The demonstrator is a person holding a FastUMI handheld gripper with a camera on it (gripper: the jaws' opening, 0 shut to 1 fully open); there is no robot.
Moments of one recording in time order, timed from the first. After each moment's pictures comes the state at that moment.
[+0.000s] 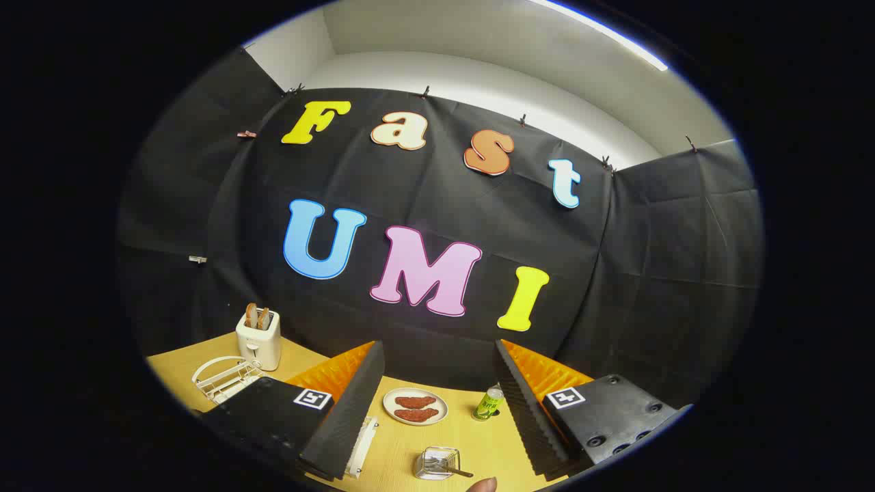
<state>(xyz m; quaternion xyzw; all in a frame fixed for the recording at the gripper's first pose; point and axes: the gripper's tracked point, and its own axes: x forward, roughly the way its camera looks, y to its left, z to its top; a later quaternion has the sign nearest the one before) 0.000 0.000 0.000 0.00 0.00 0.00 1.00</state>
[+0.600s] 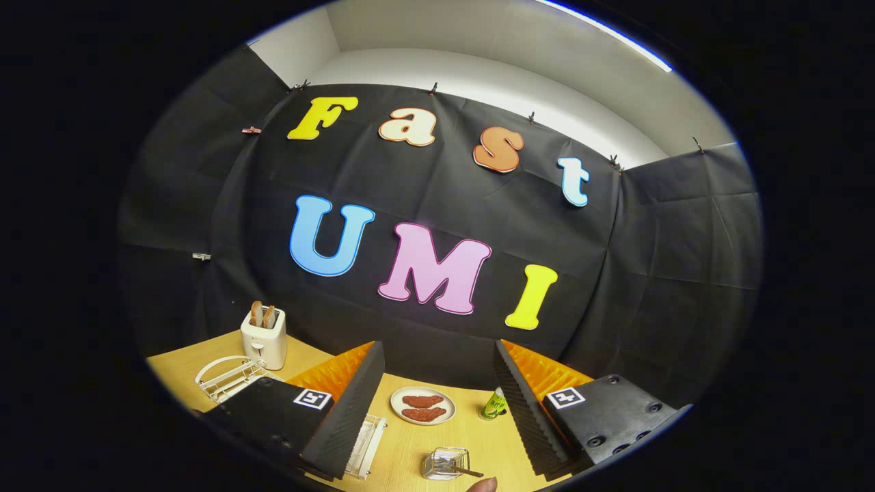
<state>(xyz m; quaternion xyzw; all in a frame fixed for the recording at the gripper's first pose) 0.010 0.024 -0.003 0.00 0.01 0.01 1.00</state>
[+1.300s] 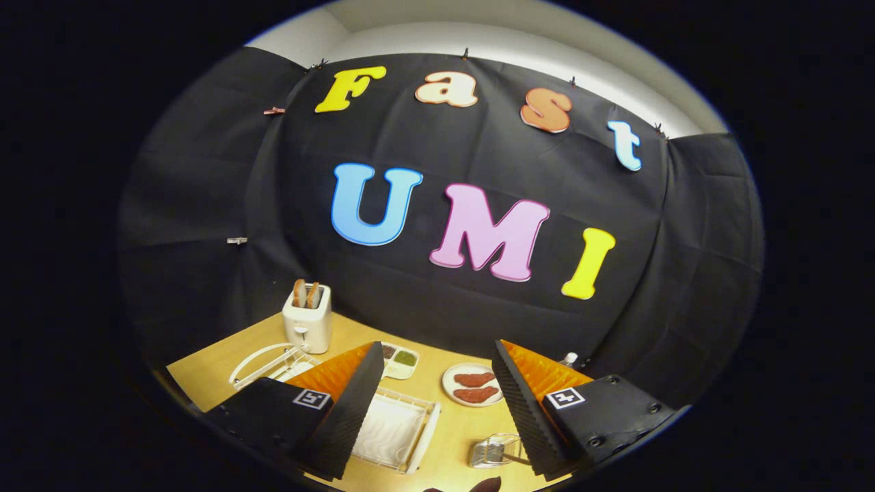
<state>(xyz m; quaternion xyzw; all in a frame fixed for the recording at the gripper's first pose) 0.041 0.120 -0.046 0.03 0.12 0.12 0.99</state>
